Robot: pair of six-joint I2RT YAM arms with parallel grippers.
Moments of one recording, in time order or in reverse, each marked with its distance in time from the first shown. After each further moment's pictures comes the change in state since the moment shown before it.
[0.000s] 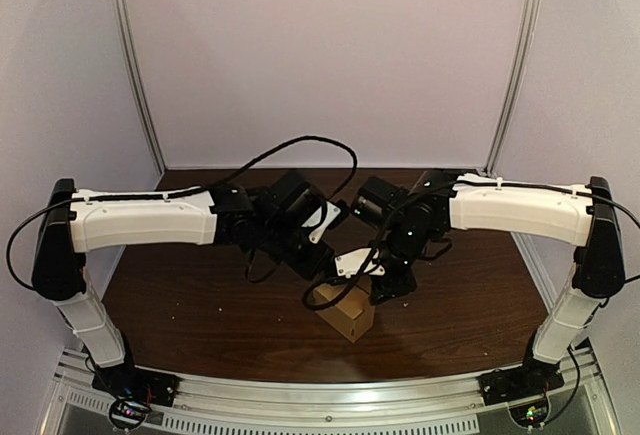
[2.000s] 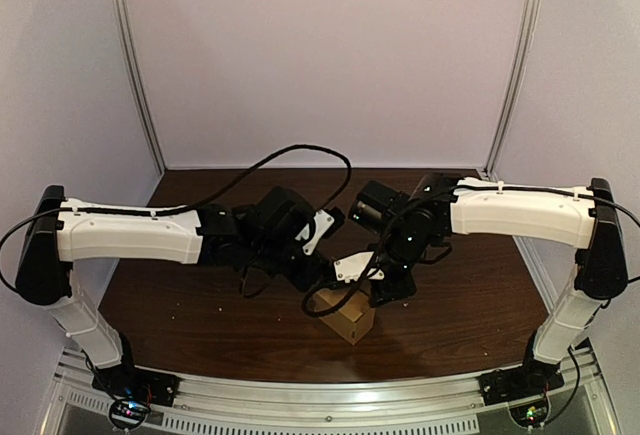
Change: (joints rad) left arm -0.034 -0.090 -0.184 0.196 -0.047 0.021; right arm 0.026 -0.012 -0.022 0.019 0.027 0.013
